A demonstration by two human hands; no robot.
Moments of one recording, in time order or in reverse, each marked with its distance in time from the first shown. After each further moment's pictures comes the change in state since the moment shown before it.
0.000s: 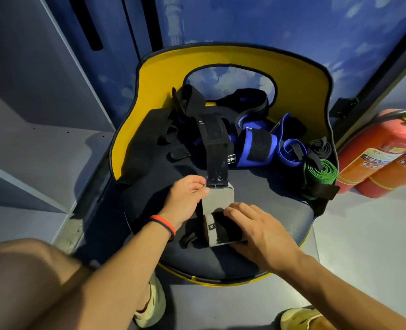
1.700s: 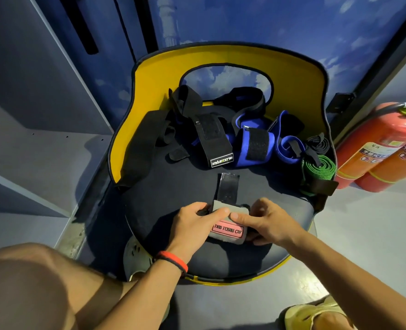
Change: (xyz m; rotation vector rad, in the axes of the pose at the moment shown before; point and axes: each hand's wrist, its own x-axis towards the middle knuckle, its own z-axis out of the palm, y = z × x) left_hand -0.060 -0.004 0.022 0.038 0.013 -0.087; right_hand 0.014 0.004 -0.030 0.879 -0.233 0.947
